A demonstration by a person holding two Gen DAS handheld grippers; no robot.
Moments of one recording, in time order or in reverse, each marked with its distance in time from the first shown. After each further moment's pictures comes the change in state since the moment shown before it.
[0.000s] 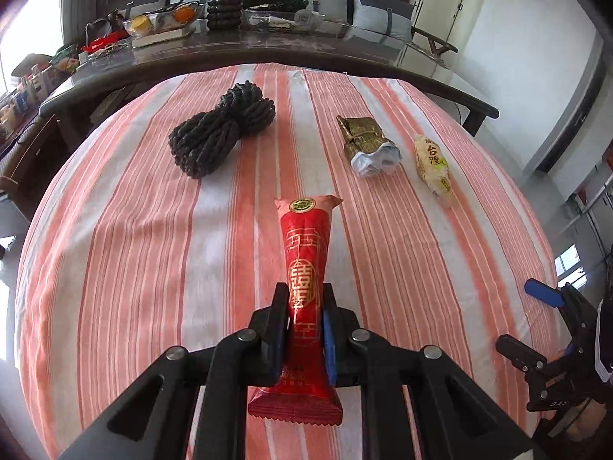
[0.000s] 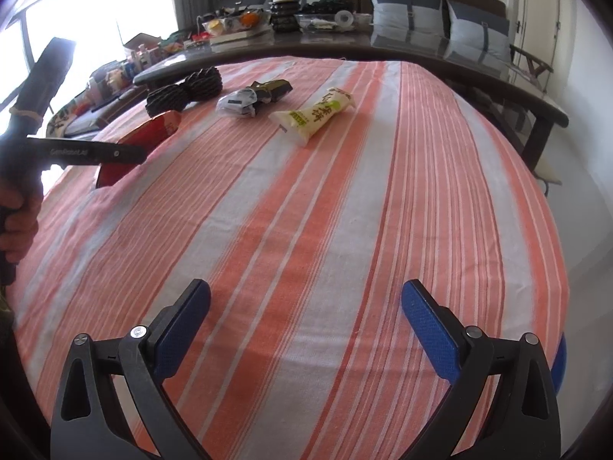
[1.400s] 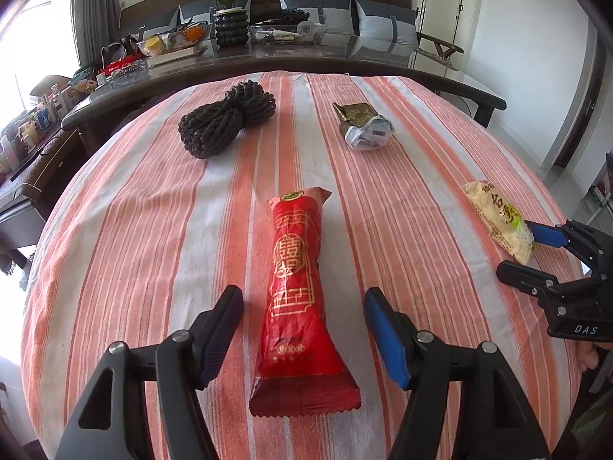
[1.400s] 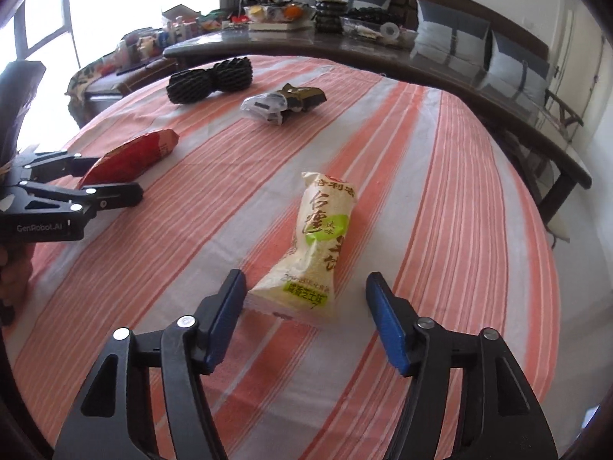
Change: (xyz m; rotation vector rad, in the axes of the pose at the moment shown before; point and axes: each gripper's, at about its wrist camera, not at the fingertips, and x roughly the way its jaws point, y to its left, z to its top) left arm 0.001 -0.019 -0.036 0.062 -0.066 0.111; right arm 0.017 0.004 0.026 -0.153 0.017 0.029
